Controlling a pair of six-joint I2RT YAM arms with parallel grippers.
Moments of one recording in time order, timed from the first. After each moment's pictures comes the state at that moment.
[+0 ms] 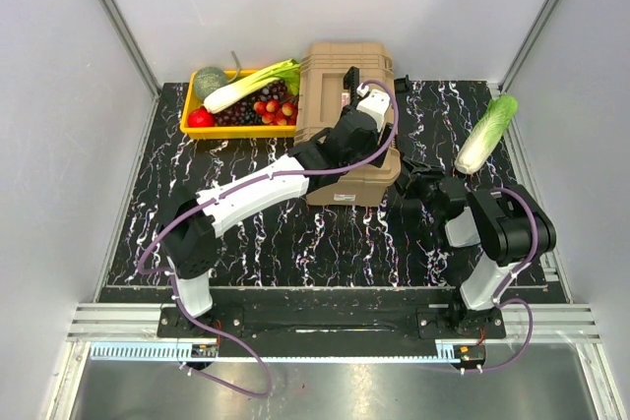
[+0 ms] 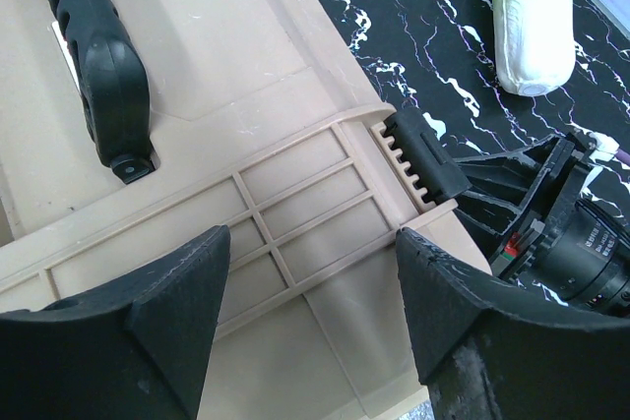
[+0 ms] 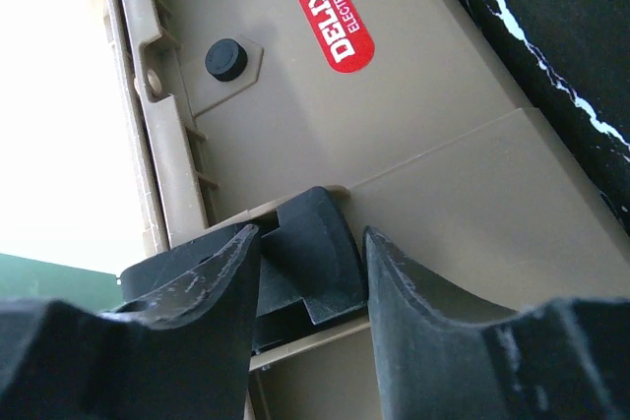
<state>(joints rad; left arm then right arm) -0.94 1.84 1.61 -0.26 -0.35 -0.20 0.16 1.74 0.34 1.25 -0.21 1.98</state>
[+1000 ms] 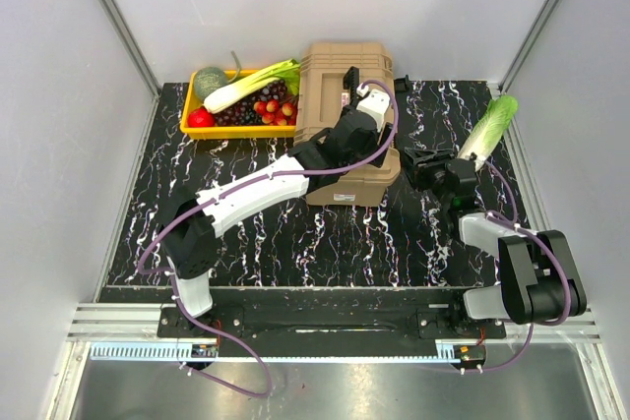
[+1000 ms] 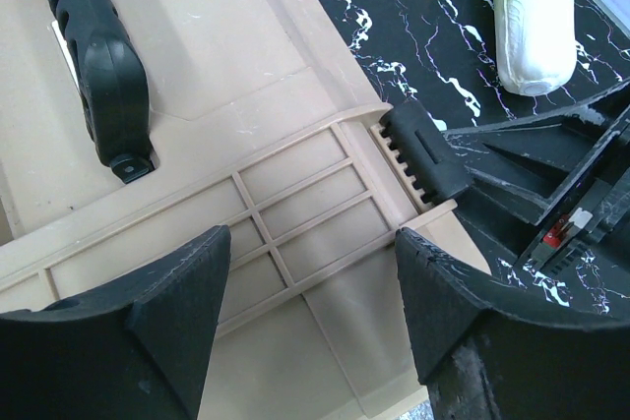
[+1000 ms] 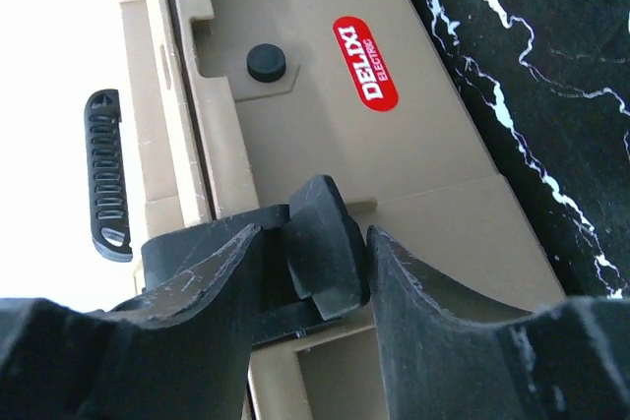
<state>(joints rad) -0.94 1.84 1.61 -0.27 -0.35 -0.20 0.15 1.36 0.46 0.66 -0.12 1.52</state>
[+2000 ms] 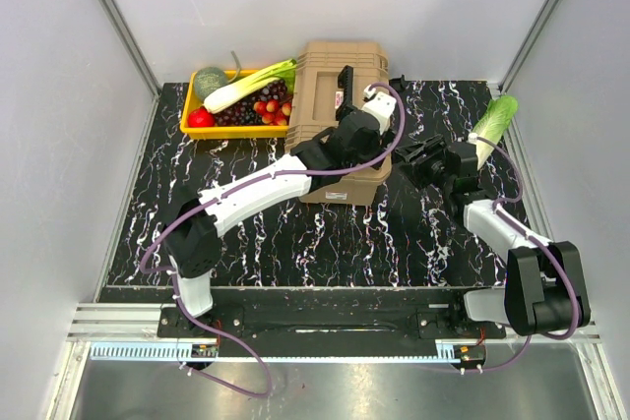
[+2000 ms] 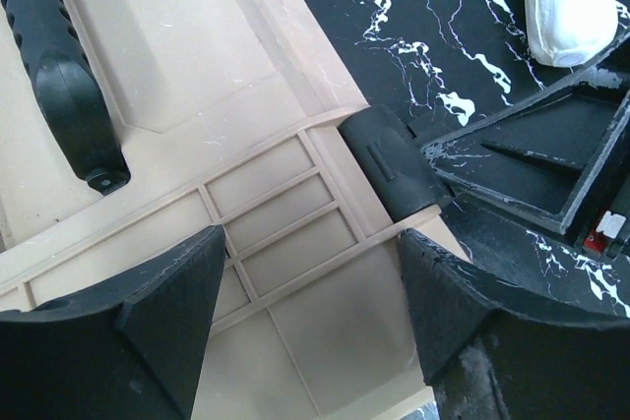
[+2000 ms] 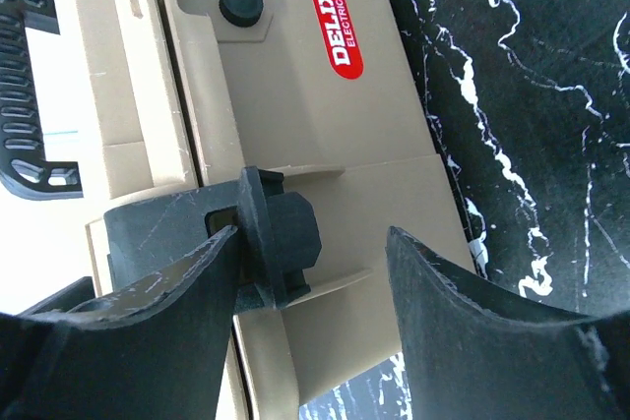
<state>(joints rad) -0.94 1.85 1.64 -0.31 -0.36 -0.13 0.15 1.30 0.63 0.28 -0.23 1.20</state>
